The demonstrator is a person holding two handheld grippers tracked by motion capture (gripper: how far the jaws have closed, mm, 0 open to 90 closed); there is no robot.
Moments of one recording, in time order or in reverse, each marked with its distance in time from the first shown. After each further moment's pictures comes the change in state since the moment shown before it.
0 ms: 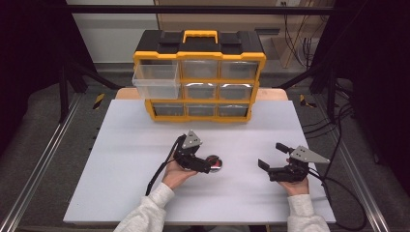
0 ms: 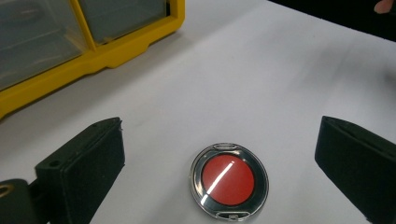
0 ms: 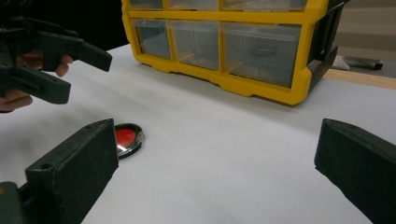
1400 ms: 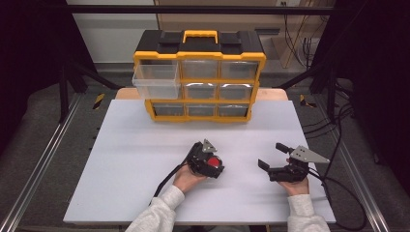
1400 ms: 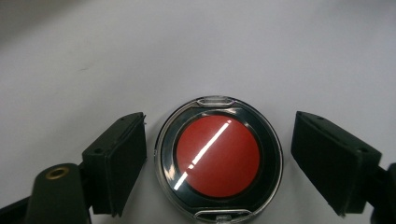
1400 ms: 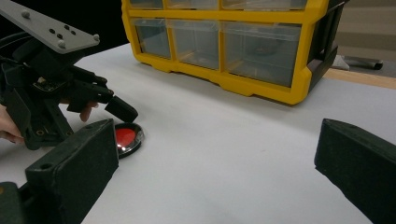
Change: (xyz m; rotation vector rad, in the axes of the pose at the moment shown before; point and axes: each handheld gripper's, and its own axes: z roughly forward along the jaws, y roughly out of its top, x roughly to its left) left arm -0.012 -0.018 0.051 0.234 -0.003 0.003; right arm 0.000 0.000 0.000 0.004 0.000 -0.003
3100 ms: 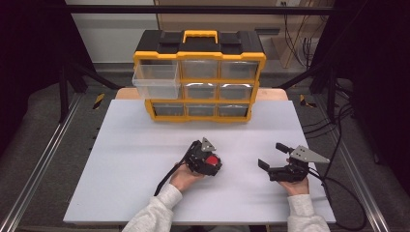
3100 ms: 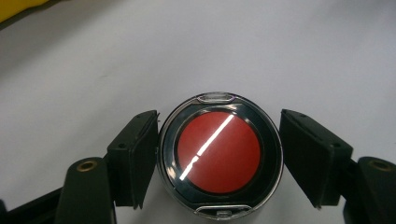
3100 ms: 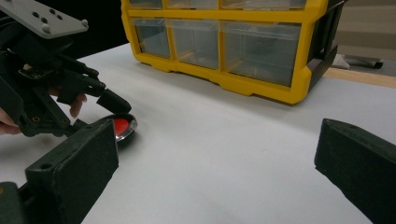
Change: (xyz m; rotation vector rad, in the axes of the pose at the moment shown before) left arm -0.002 0.007 -0.018 0.005 0.029 0.025; right arm 0.000 0.000 0.000 0.000 -0.001 0.004
